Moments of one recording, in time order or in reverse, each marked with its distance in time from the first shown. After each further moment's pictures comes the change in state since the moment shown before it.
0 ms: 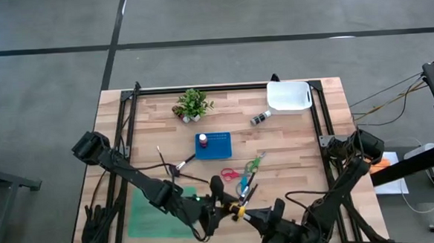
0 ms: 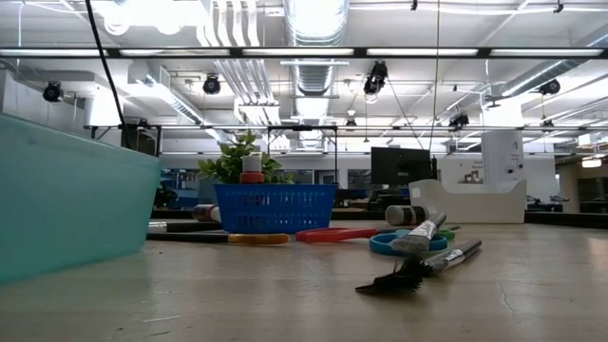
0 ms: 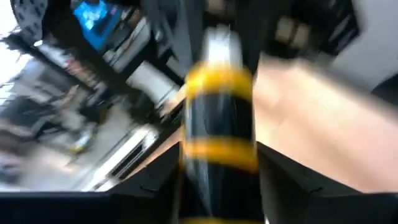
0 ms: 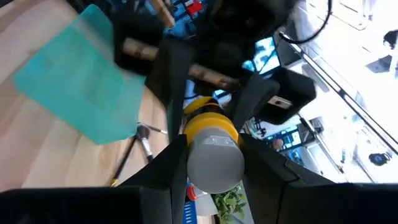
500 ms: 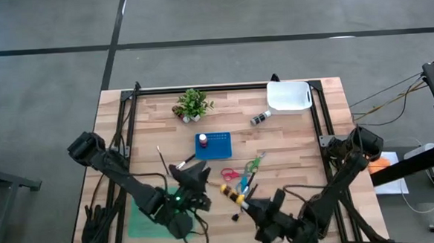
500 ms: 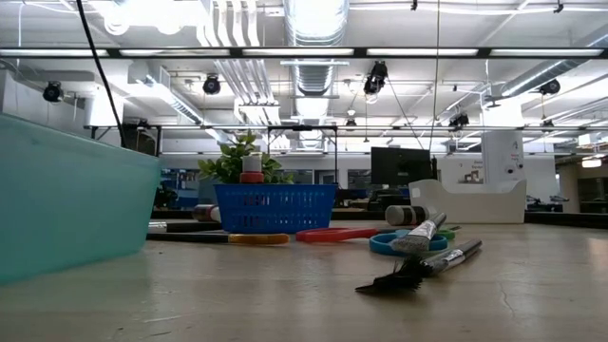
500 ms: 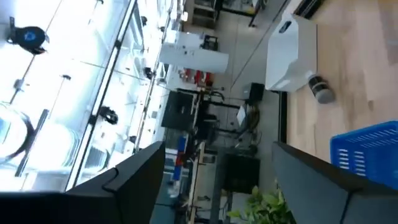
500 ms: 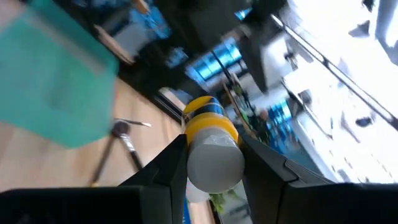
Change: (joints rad) left arm -0.088 -0.033 -0.001 -0.168 -1.029 0.261; right arm -0.064 -0.026 0.017 -0.002 0.077 0.064
